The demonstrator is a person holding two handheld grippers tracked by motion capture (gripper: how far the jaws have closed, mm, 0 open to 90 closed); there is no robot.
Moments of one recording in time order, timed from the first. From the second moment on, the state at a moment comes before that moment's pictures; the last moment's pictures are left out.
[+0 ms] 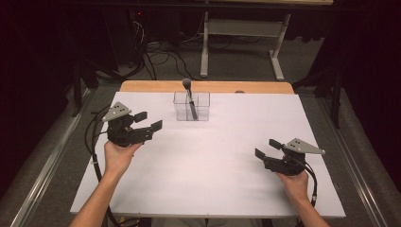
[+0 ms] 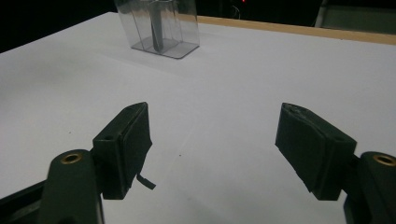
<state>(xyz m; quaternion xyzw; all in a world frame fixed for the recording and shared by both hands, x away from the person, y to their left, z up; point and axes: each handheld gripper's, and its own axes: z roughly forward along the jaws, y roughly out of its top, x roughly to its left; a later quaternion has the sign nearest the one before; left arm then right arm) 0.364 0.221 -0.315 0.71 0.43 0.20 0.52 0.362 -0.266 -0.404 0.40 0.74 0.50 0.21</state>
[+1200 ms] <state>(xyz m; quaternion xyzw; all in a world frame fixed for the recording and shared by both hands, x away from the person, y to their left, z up) 0.366 0.226 -0.350 0.70 0.45 0.19 0.52 0.363 -0.266 -0.404 0.39 0.74 0.50 0.21</state>
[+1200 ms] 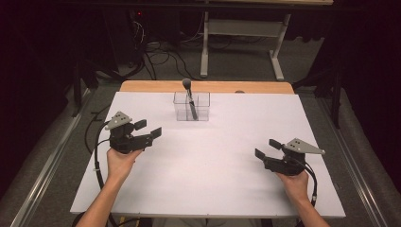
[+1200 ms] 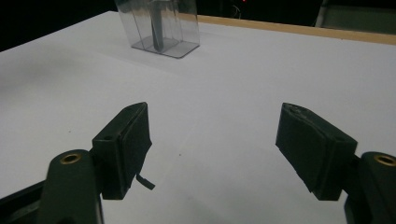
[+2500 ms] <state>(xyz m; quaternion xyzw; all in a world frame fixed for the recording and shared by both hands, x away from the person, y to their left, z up) 0.374 0.213 -0.384 0.70 0.46 0.19 0.51 0.361 -0.265 -0.403 0.40 0.74 0.50 0.21</state>
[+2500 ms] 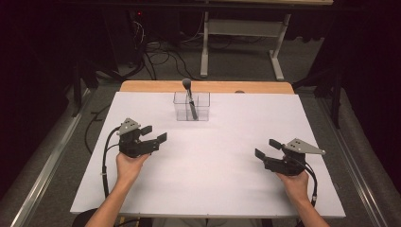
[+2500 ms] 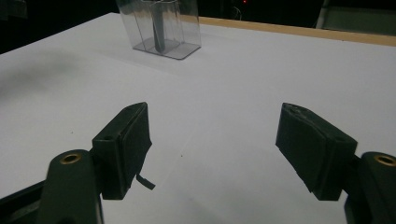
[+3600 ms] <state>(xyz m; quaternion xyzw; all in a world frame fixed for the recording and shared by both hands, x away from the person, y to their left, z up) 0.366 0.204 -0.400 0.71 0.46 0.19 0.50 0.361 -0.267 -0.403 0.40 0.74 0.50 0.21</state>
